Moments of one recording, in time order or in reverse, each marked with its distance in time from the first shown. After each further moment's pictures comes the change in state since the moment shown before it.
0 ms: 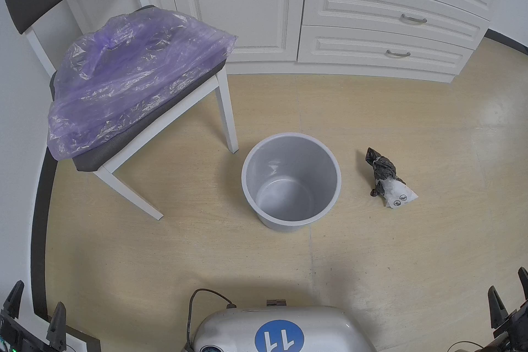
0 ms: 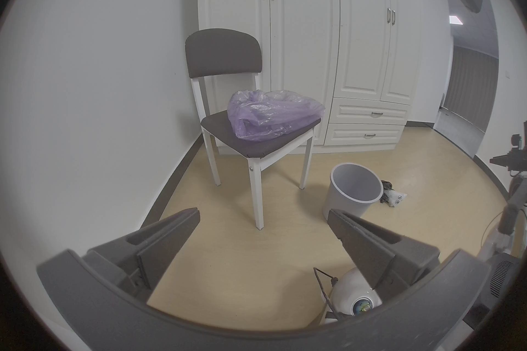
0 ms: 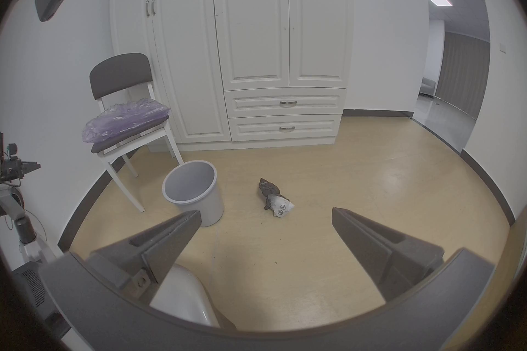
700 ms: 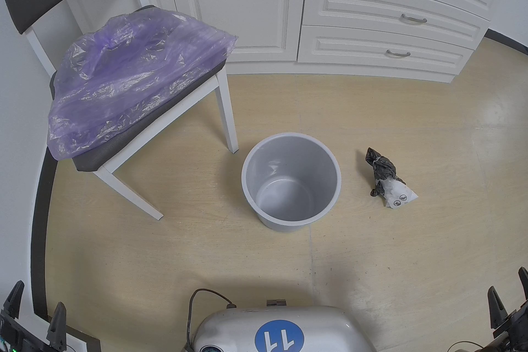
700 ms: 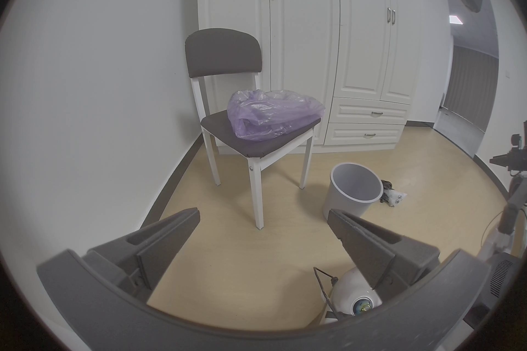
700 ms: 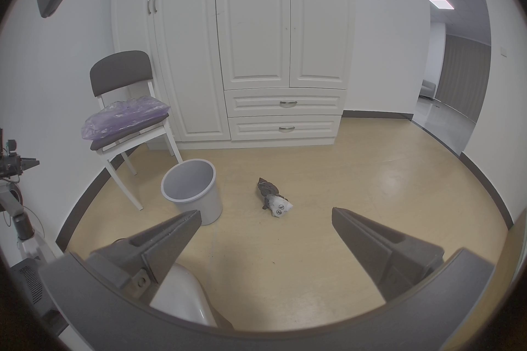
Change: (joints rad) left arm 0.001 0.000 0.000 0.000 -0.001 0.000; right arm -0.002 0.000 0.000 0.002 -0.002 -0.016
